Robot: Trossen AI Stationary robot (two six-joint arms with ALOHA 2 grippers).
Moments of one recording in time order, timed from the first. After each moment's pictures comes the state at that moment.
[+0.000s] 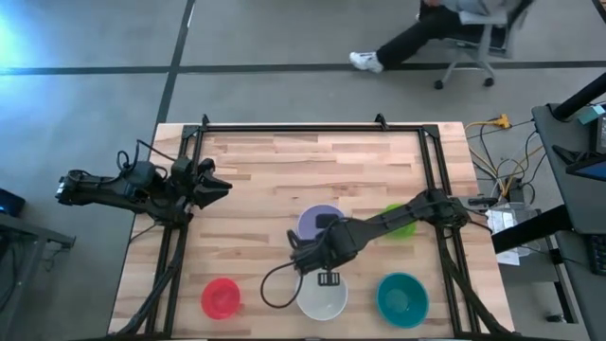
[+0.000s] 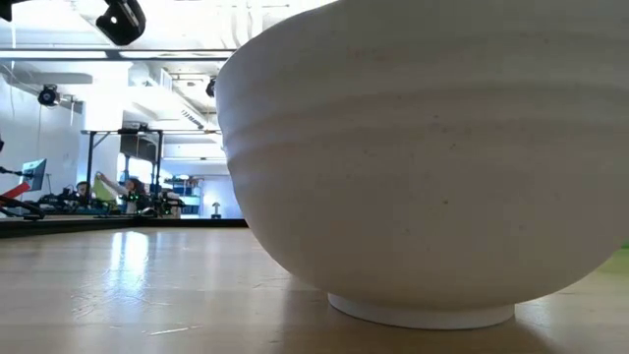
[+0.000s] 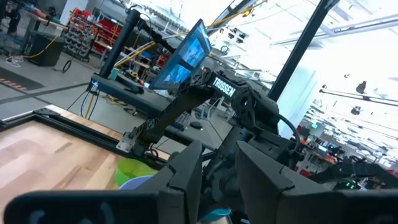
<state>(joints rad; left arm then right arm) -0.11 0.43 0.48 0.11 -0.05 -0.48 0.38 2.18 2.12 -1.38 0.18 0.34</state>
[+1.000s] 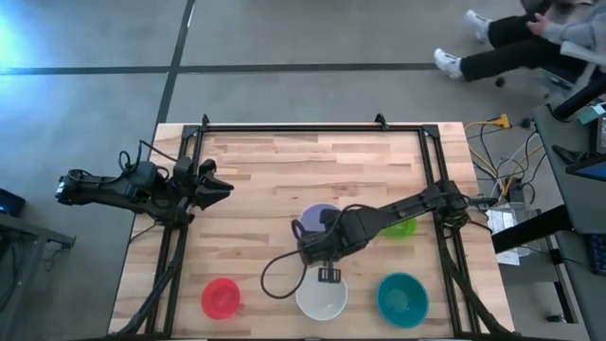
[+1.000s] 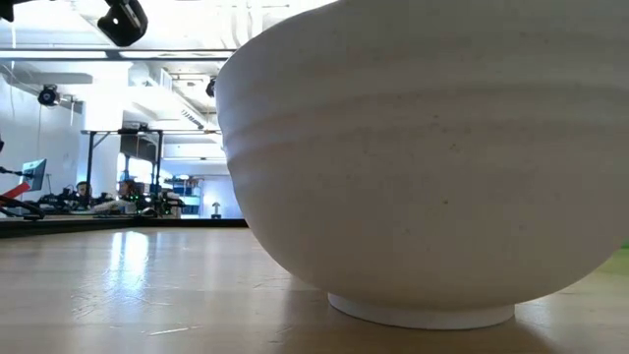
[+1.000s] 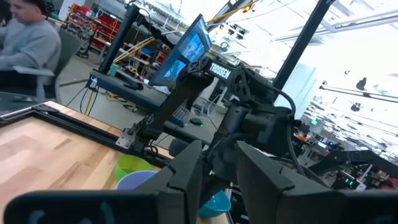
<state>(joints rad) -0.11 0.44 0.48 0.11 -0.05 -0.48 0.35 2.06 2.04 -1.29 0.10 0.40</state>
